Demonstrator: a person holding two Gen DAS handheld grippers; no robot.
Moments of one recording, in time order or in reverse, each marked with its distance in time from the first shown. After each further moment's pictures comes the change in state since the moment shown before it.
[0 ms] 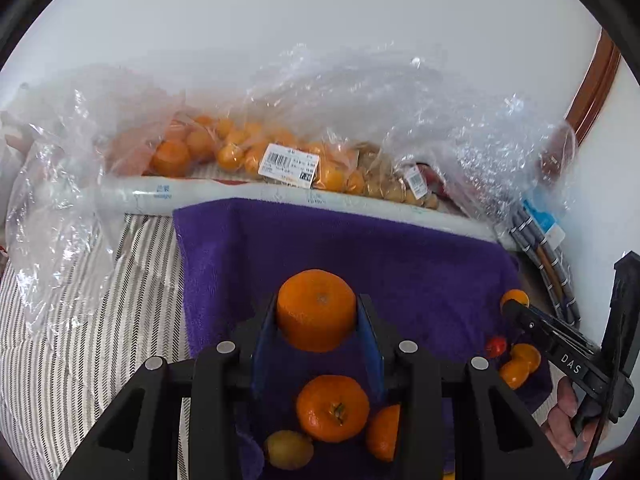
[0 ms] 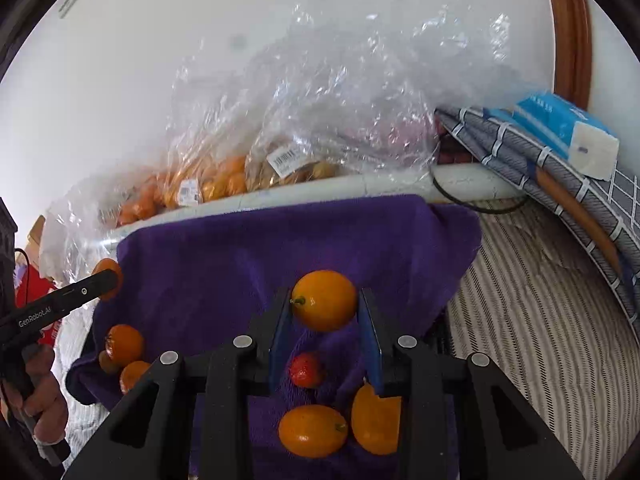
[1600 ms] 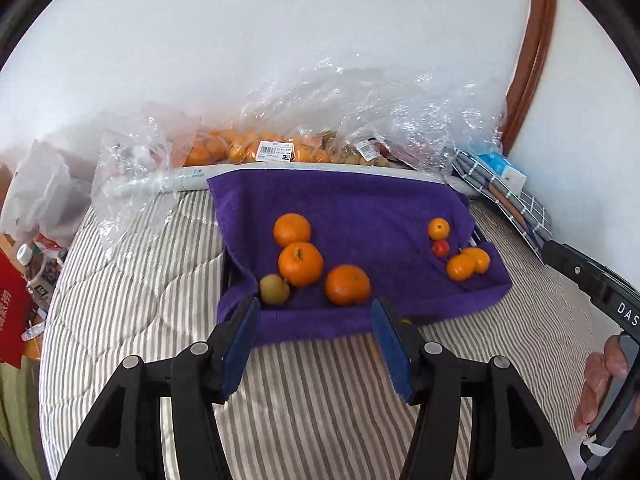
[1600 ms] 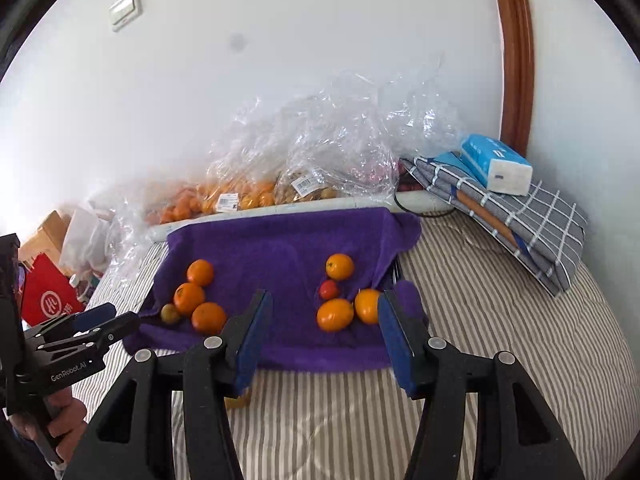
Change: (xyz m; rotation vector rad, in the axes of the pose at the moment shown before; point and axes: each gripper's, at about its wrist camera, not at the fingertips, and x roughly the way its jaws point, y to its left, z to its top) left arm -0.130 -0.038 -0.088 0.130 -0.054 0.059; right arm -0.157 0.038 -0.057 -0.023 -0.128 -0.065
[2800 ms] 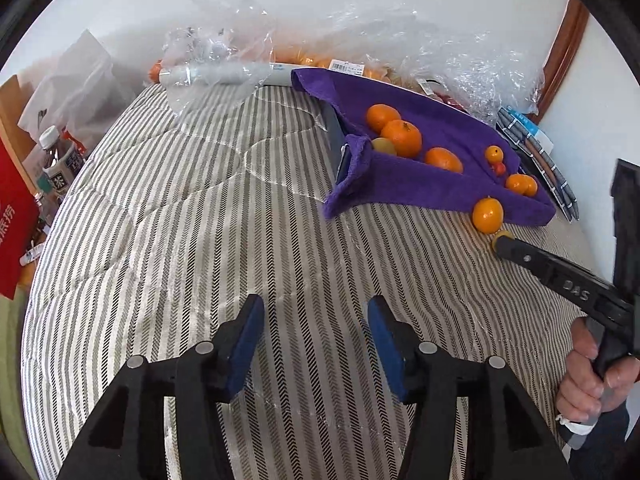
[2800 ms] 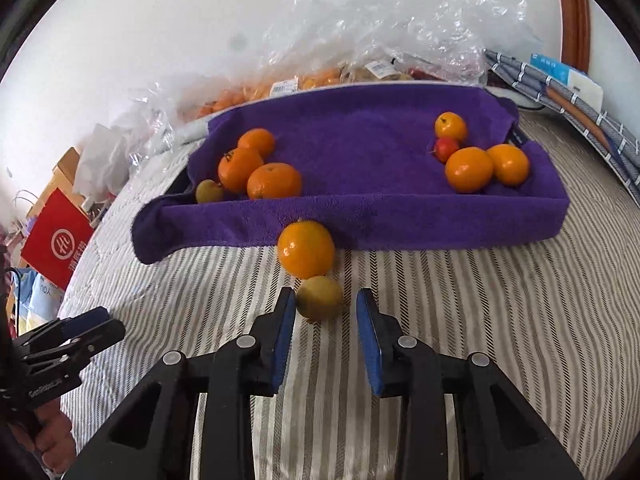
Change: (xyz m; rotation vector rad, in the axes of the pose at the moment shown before) left arm 0.009 0.086 -0.092 -0.091 0.123 0.003; right arm 0.078 0.077 -0.094 -0.032 0.214 0.101
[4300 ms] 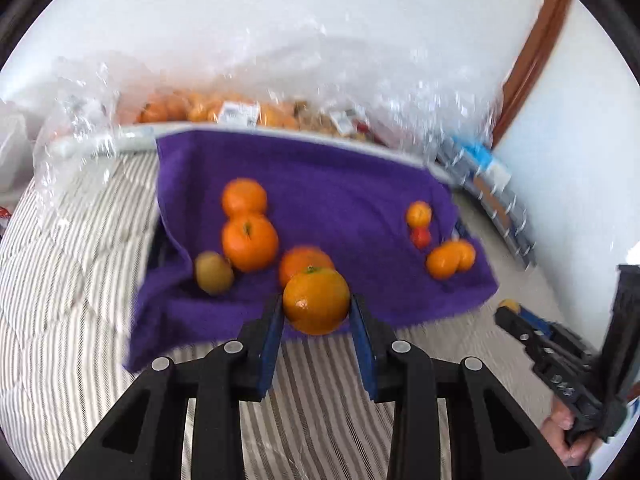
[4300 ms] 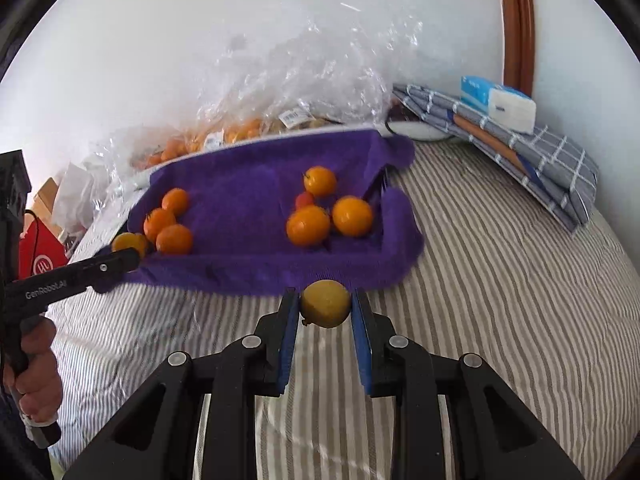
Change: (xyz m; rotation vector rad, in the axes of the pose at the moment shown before) left arm 0.025 -0.107 0.095 0.015 -0.061 -0.160; right arm -0.056 -0.099 0.023 0.023 -0.119 -0.085
